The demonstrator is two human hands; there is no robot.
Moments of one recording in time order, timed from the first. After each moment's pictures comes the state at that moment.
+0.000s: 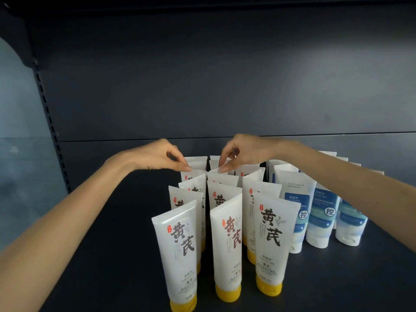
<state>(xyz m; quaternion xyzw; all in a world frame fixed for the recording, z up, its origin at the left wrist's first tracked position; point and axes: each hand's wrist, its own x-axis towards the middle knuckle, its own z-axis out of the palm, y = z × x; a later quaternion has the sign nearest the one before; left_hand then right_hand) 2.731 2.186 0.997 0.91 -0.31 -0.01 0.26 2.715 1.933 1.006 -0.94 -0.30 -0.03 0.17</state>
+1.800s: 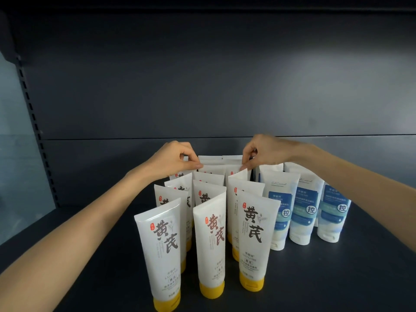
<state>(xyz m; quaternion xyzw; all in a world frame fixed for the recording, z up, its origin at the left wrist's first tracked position) 2.729 2.134 0.970 0.87 -0.35 0.15 0.31 2.693 1.880 1.004 -0.97 -0.20 -0.06 0.15</state>
